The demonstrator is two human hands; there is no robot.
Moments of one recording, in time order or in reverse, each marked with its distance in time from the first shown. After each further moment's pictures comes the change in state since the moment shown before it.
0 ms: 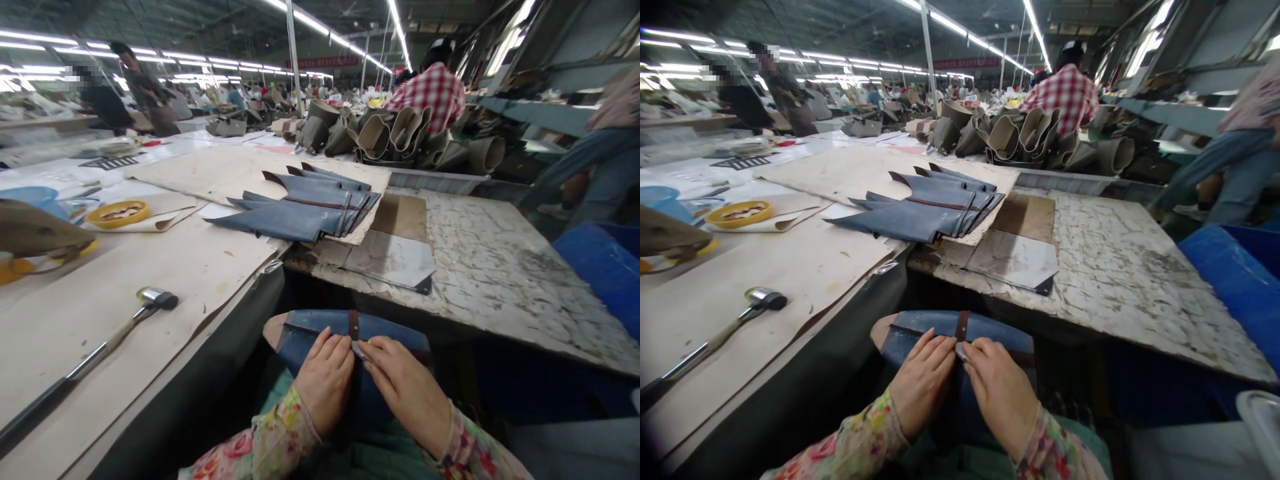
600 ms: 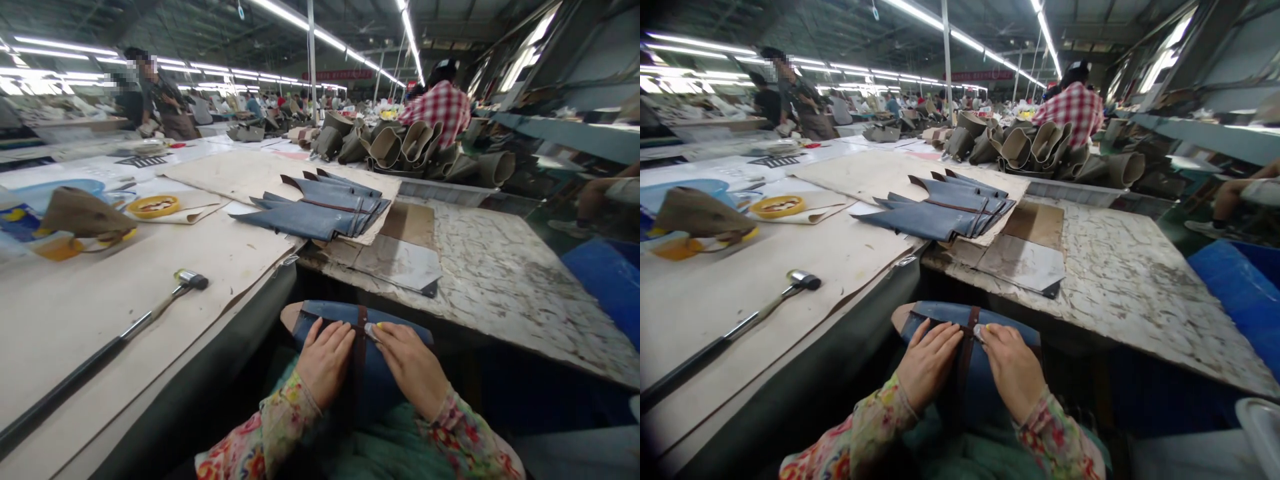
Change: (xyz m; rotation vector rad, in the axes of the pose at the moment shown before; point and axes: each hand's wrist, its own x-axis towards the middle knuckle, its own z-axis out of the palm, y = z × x) left_hand -0.022 -0.008 -0.006 -0.020 0.053 -0.129; right_hand -0.001 0.013 0.008 -0.209 0.204 -0.141
